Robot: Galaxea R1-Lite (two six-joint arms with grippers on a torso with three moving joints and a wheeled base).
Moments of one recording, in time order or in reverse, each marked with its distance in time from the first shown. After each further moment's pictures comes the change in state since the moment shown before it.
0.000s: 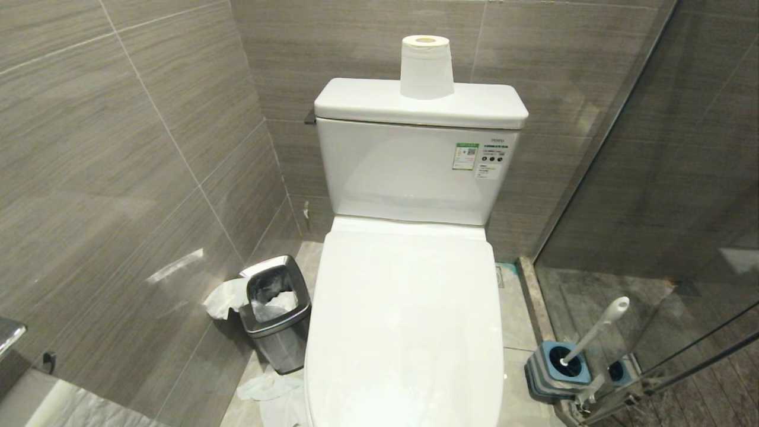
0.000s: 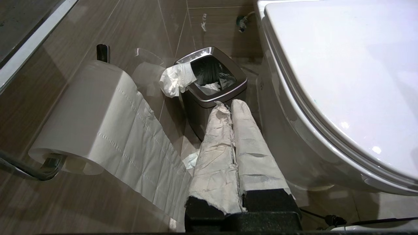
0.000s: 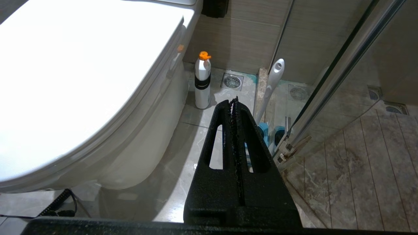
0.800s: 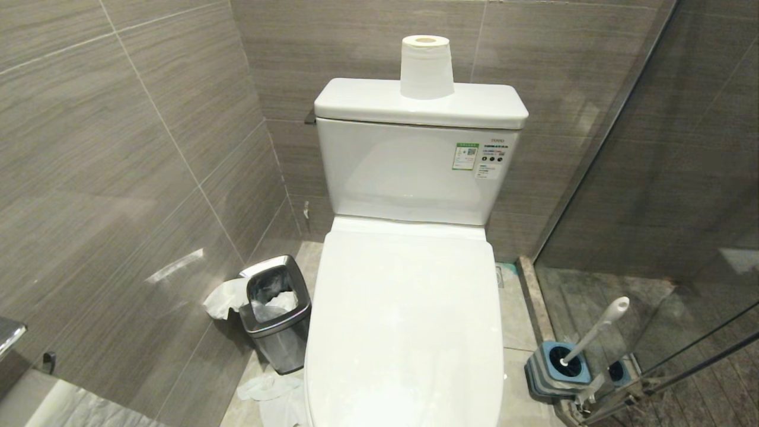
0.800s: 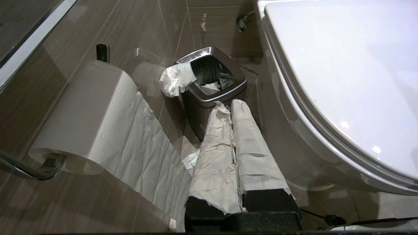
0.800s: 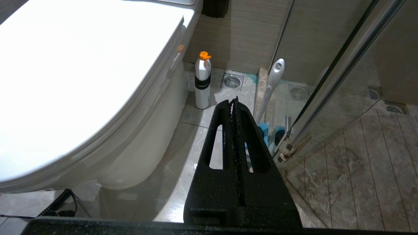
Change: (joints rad) left arm 0.000 0.000 0.000 0.000 0.000 0.000; right arm 0.000 0.000 0.000 0.000 0.000 0.001
